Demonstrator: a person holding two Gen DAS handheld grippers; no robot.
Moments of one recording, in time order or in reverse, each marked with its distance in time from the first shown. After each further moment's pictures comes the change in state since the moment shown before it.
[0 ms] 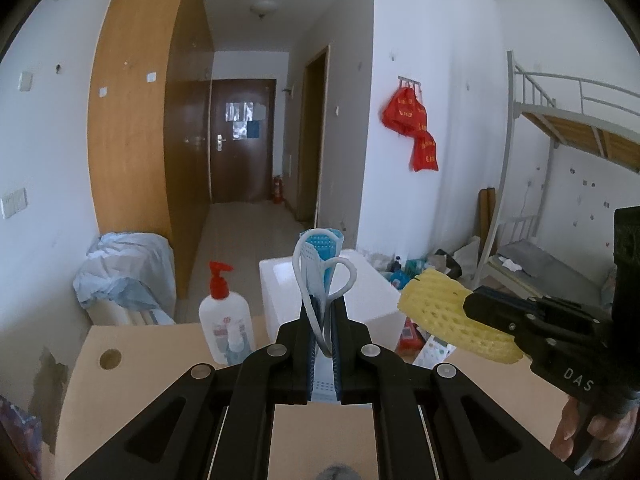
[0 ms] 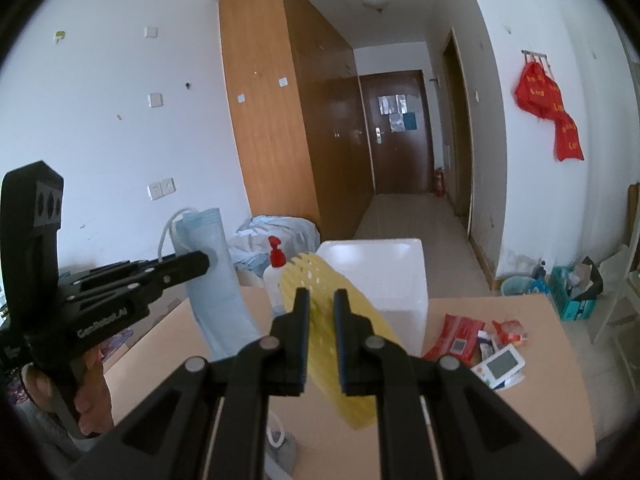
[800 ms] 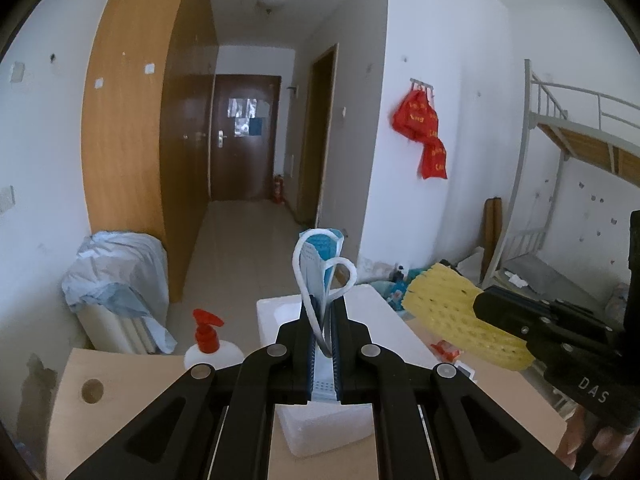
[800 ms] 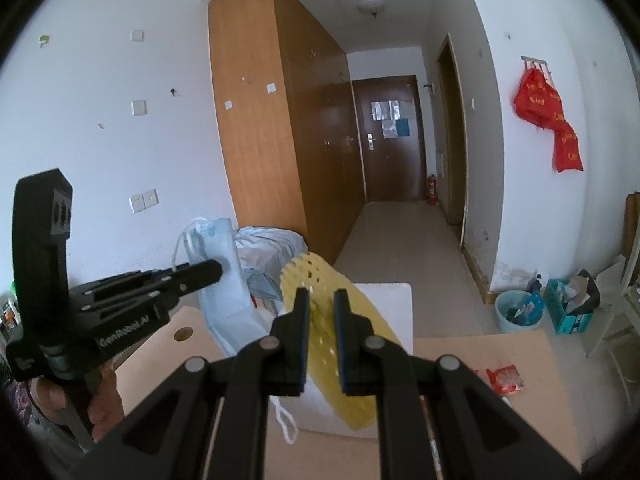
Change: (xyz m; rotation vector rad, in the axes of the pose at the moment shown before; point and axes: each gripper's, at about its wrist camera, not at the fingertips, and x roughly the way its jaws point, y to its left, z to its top) left arm 0.084 0.024 0.052 -0.038 0.004 -0.009; right arm 0.053 -0.027 0.042 0.000 -0.016 -0.029
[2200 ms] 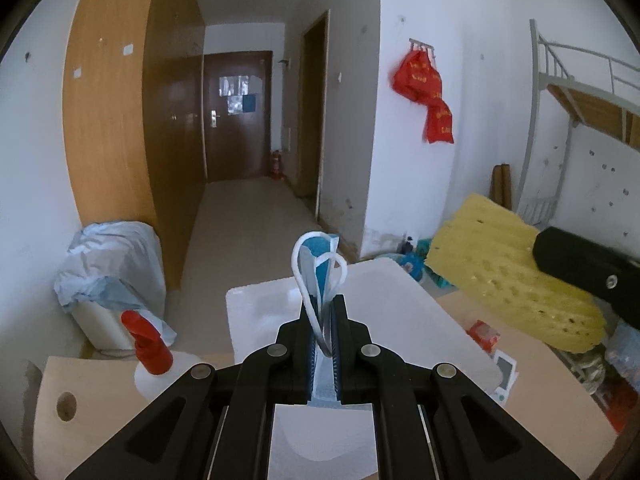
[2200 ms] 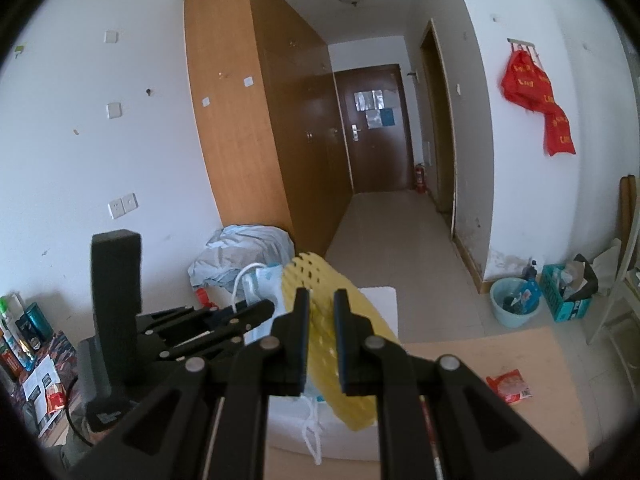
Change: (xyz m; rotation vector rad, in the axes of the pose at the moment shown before) left arm 0.113 -0.008 -0.018 0.056 0.100 0.017; right arm 0.038 -0.014 0.007 0.046 0.028 -0.045
